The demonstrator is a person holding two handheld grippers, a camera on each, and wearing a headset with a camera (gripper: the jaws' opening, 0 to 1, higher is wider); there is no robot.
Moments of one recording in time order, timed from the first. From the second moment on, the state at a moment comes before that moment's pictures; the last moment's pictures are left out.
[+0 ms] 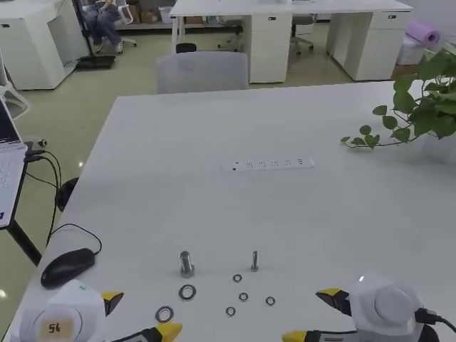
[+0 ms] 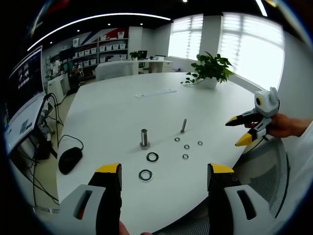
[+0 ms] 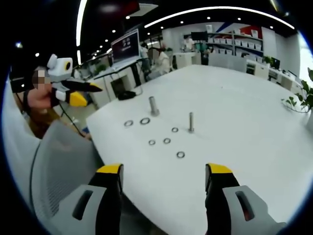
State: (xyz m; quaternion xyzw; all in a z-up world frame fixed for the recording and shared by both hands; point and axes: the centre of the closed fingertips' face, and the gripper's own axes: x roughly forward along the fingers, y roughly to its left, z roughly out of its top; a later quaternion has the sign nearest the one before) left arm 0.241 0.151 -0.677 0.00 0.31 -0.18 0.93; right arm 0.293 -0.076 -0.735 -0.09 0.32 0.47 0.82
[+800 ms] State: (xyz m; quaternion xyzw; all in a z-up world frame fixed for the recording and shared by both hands) left arm 0.251 0.164 -0.681 -0.01 0.31 -0.17 0.94; right arm 0.341 -0.052 -0.771 -0.20 0.36 0.52 0.75
